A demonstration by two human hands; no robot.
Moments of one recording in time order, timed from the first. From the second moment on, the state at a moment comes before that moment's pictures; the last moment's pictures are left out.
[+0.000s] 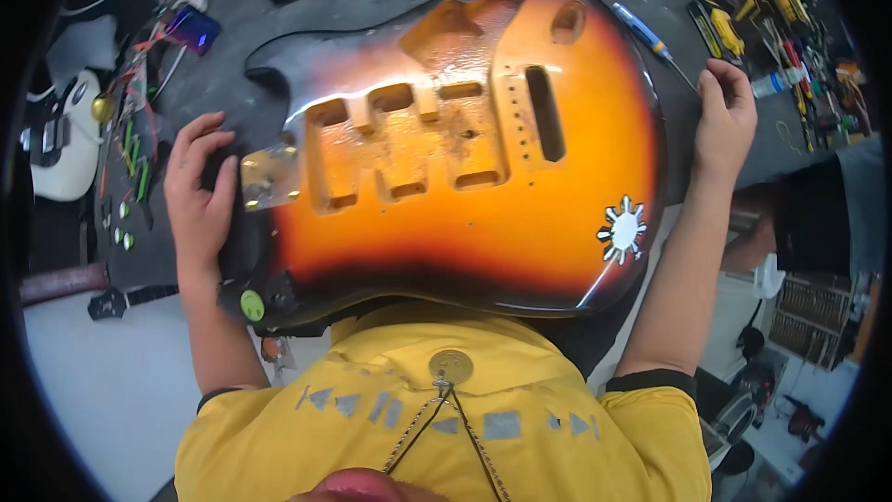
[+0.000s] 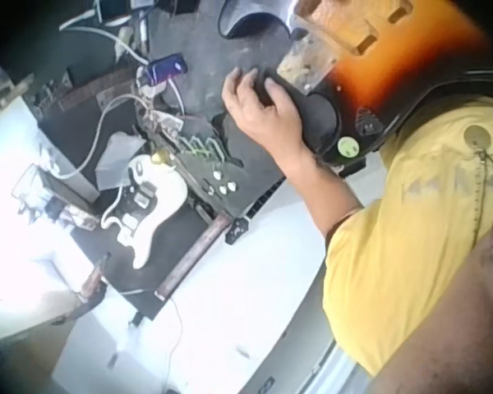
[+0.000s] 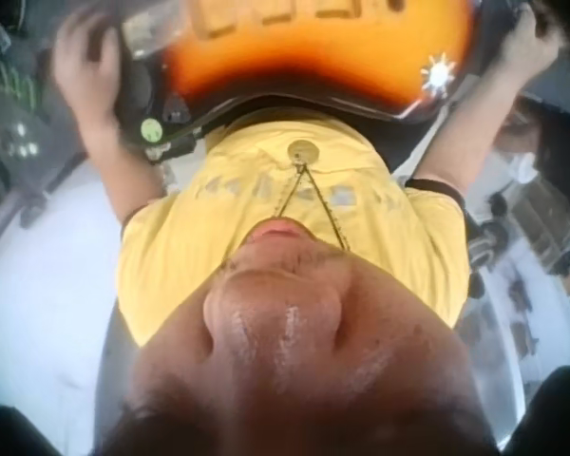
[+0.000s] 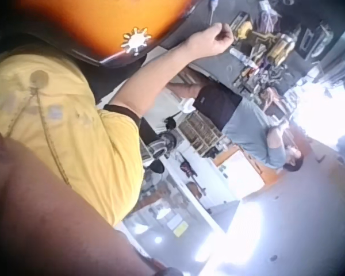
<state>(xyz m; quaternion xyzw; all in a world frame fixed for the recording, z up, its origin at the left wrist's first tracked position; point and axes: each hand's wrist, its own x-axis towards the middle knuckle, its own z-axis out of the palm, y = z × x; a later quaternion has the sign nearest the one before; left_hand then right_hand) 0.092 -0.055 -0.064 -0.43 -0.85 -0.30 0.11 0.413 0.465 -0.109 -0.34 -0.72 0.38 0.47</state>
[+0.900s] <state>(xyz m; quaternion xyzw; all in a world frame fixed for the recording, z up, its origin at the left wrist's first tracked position) 0.093 -0.054 -0.063 -0.46 -0.83 -0.30 0.10 0.416 0.463 -0.110 -0.37 -0.71 0.33 0.50</state>
